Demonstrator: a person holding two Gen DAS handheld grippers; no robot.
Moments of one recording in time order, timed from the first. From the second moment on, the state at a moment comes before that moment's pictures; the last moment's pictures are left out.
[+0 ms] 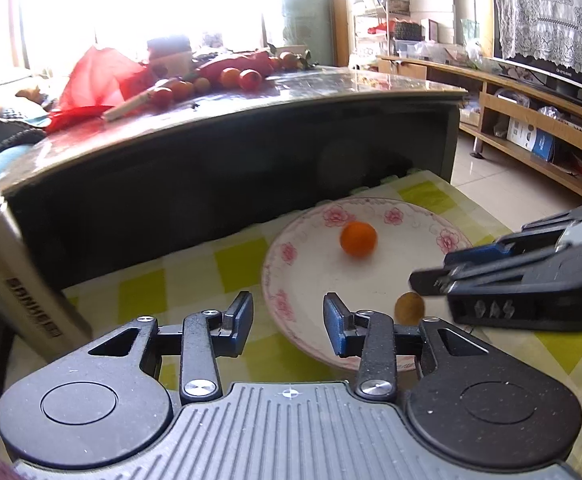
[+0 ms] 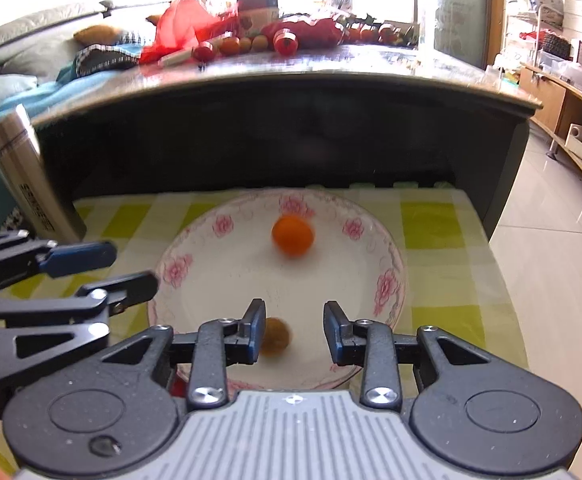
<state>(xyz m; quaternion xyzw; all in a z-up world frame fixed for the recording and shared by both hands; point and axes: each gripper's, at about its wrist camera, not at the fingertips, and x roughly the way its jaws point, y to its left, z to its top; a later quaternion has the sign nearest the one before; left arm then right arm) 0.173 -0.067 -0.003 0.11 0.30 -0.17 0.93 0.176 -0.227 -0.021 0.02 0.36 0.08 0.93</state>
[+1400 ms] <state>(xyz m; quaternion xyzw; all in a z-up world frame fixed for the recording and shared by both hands) 0.030 0.006 0.036 0.11 0.29 -0.18 0.93 0.017 -0.166 0.034 0.02 0.34 0.14 0.93</state>
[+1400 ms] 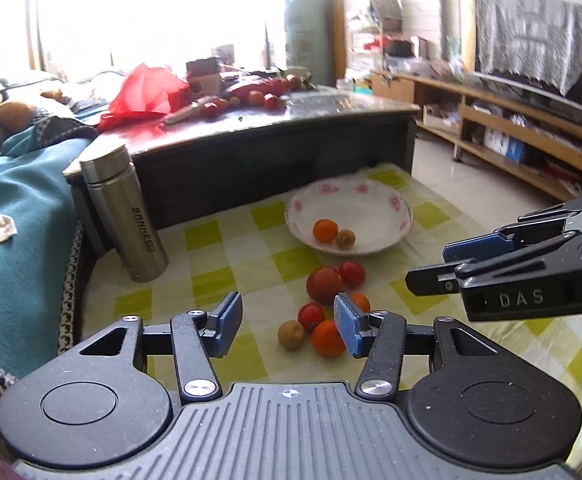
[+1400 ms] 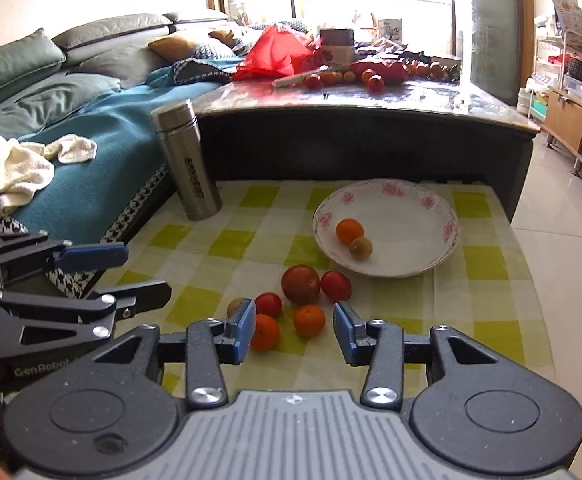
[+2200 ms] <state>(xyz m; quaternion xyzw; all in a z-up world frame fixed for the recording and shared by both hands) 0.071 0.025 -0.005 0.12 0.34 -0.20 0.91 0.082 -0.113 -0.051 -0.04 0.40 0.21 0.89</state>
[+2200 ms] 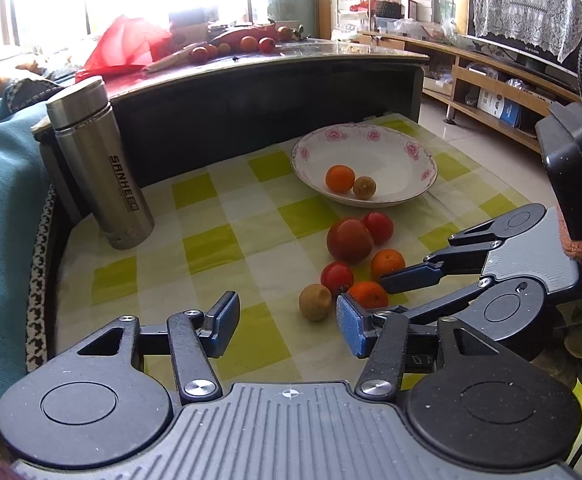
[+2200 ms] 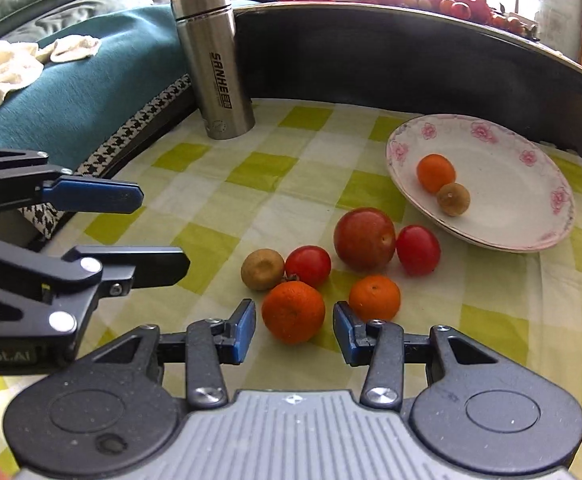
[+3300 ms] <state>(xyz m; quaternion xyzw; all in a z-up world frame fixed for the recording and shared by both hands) 0.102 -0.017 -0.055 0.15 0.37 -0.24 0.88 0.074 -0.156 -0.055 0.02 0.45 0.18 0.88</state>
